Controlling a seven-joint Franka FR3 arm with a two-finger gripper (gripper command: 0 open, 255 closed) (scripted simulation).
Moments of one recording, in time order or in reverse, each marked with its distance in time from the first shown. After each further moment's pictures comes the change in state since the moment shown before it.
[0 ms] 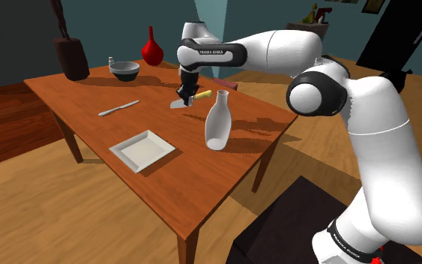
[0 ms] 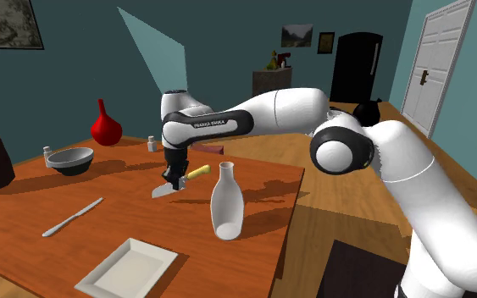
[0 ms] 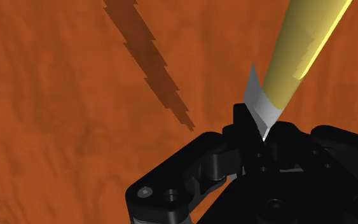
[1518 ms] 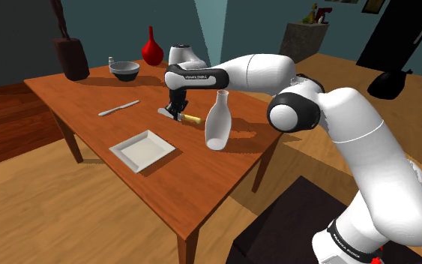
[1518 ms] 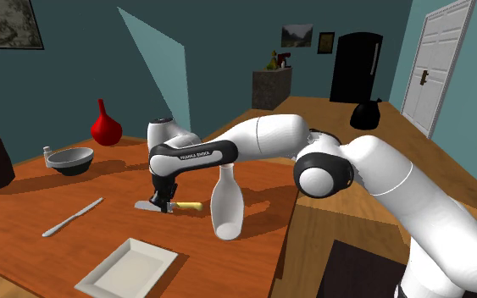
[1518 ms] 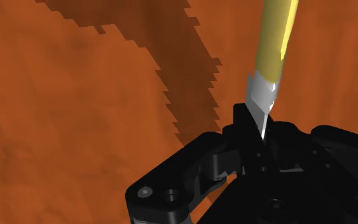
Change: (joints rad) arm 0.043 0.198 0.009 0.133 -0.004 0.065 0.058
